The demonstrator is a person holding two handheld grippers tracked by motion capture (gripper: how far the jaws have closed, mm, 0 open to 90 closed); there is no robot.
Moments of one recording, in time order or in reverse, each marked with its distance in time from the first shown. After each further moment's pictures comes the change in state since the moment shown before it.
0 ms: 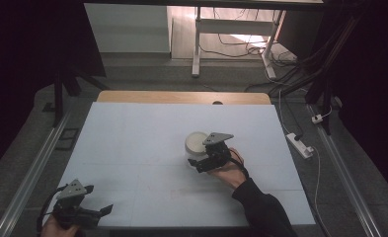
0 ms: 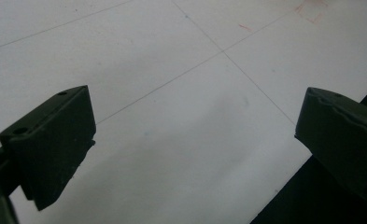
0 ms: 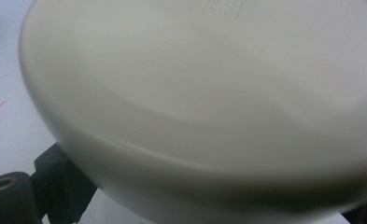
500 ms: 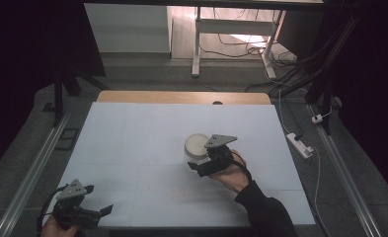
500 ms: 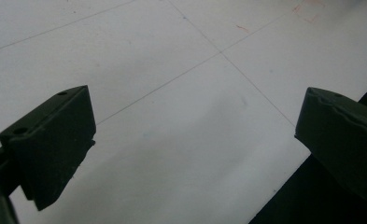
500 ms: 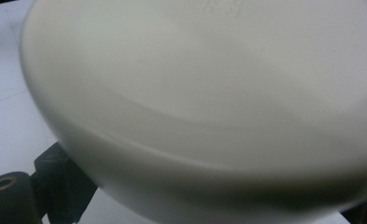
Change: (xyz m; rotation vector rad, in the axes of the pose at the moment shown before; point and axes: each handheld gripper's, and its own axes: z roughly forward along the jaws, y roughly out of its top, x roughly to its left) left arm -0.001 0.000 0.000 -0.002 -0.004 0.006; right arm 0.013 0.006 -0.022 -0.037 0.049 -0.019
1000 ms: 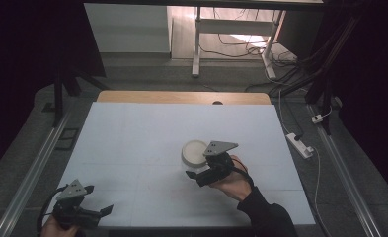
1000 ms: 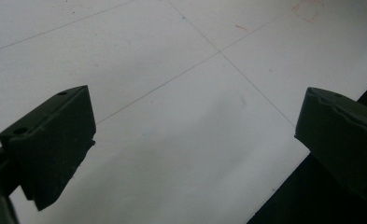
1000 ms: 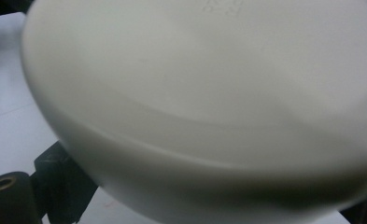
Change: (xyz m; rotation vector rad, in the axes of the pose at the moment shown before) left arm -0.001 0.000 -0.001 0.002 0.002 0.003; right arm 0.031 0.005 -0.020 -0.005 0.056 -0.047
